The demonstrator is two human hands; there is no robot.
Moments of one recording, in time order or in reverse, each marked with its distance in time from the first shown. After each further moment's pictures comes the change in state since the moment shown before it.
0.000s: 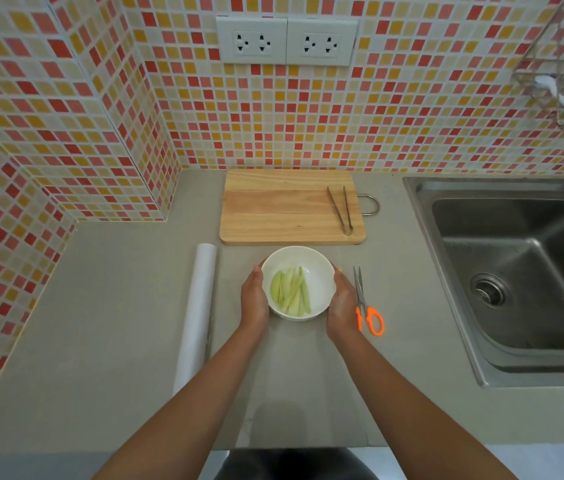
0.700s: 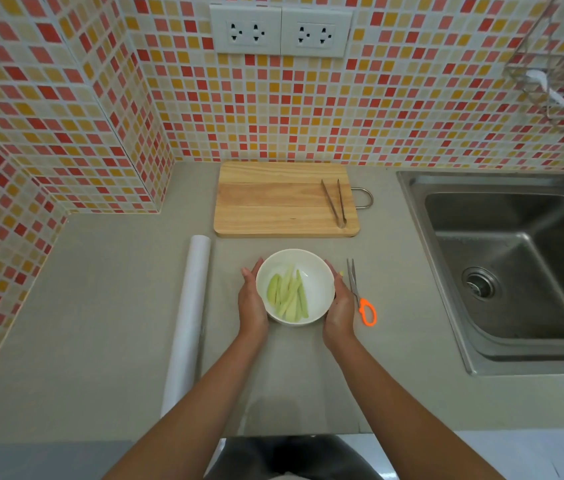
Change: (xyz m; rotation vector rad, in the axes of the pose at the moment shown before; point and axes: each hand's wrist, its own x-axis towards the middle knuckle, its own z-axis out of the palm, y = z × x) left_hand -0.018 -0.015 0.001 -0.062 0.015 -0.021; right_hand -0.017 0.009 -0.017 0.038 -0.023 -0.017
